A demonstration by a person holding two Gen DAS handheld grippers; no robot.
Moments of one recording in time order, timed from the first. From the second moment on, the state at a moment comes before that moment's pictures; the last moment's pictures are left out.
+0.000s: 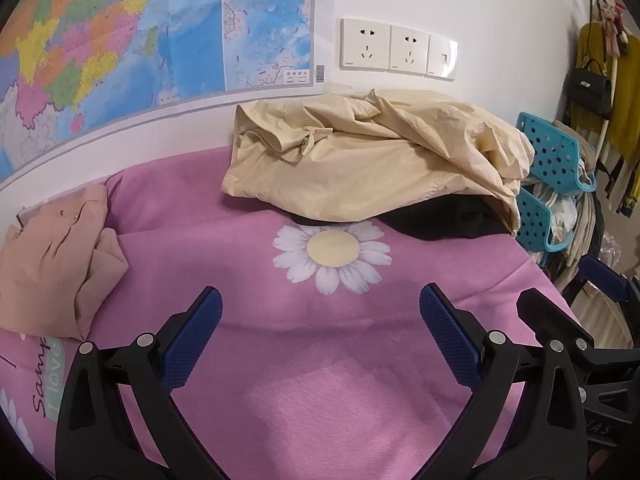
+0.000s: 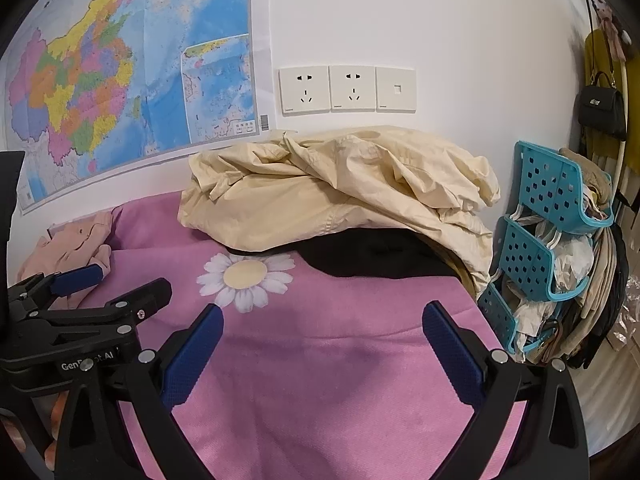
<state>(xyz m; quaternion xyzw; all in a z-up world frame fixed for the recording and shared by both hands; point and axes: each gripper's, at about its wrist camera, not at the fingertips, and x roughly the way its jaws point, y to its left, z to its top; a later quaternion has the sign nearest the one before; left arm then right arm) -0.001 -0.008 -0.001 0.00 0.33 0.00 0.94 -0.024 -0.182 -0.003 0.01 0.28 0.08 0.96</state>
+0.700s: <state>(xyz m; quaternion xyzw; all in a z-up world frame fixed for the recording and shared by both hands) 0.005 -0.005 -0.003 -0.01 0.34 0.00 0.94 -0.018 -0.181 -0.002 0.00 0.28 0.07 0.96</state>
